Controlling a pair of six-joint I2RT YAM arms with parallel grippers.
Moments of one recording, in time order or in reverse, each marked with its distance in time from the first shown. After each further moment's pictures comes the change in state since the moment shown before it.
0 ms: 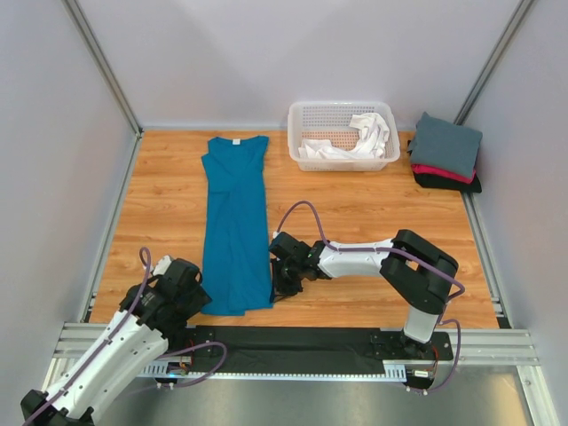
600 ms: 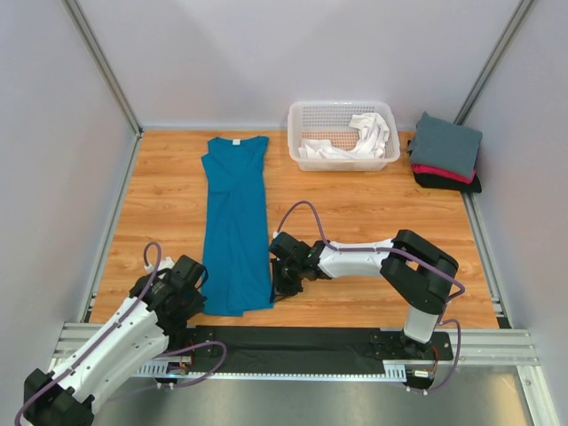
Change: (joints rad) left arm -0.007 0.143 -0.009 -0.014 -0.024 -0.043; right arm 0.000 -0.001 0.000 -0.004 0.003 0.001
